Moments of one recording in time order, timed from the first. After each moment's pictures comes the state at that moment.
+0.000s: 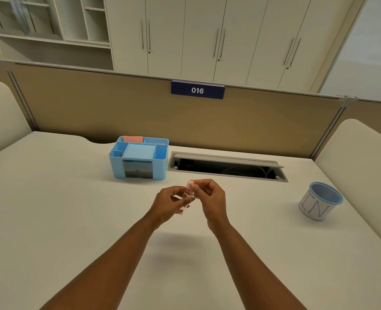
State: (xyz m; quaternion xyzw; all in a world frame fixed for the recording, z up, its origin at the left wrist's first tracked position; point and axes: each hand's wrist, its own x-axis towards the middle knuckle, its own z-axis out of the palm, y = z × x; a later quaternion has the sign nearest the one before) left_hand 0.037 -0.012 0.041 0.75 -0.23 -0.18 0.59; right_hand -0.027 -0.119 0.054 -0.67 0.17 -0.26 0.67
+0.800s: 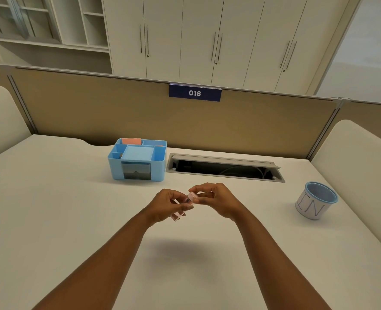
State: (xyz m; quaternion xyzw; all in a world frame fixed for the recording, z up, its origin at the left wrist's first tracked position) left_hand 0.040 -0.004 0.051 0.78 -0.28 -0.25 0.51; right_hand -0.044 -0.157 0.086 -0.87 0.05 -0.03 0.50
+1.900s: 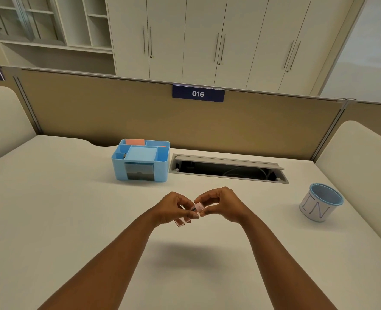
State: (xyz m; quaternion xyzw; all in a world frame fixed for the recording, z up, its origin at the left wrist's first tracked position) left_hand 0.038 -0.010 0.053 0.79 -0.31 -0.30 0.44; right_hand -0.051 -0.165 0.083 -0.89 0.03 -0.01 0.45
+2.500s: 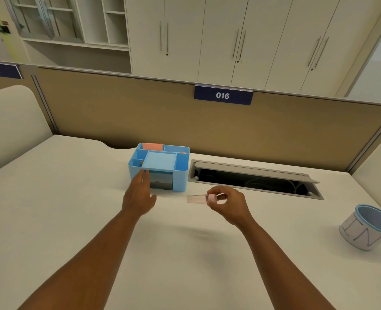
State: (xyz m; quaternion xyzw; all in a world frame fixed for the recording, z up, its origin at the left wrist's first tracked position) left_hand 0.160 0.062 0.027 0.96 -0.16 0.02 0.21; right_hand 0.035 -0.146 0.052 -0.88 0.14 -0.15 0.43
